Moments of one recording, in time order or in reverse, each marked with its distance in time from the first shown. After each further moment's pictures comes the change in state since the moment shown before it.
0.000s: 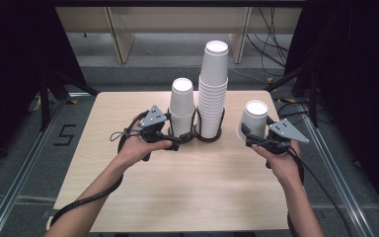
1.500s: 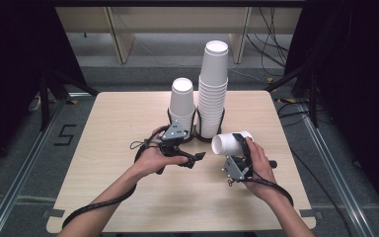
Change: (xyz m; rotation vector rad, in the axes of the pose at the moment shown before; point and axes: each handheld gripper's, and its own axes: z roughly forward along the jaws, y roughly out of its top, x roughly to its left) left arm -0.038 -0.026 0.039 0.110 -0.152 -0.010; right arm 0.069 -0.058 0.018 0.209 -0.012 -1.254
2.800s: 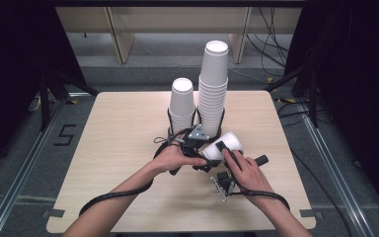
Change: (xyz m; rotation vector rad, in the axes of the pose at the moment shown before) left arm -0.016 0.006 0.054 0.165 -0.103 0.025; right arm 0.030 0.024 -0.001 -0.022 -0.058 -0.500
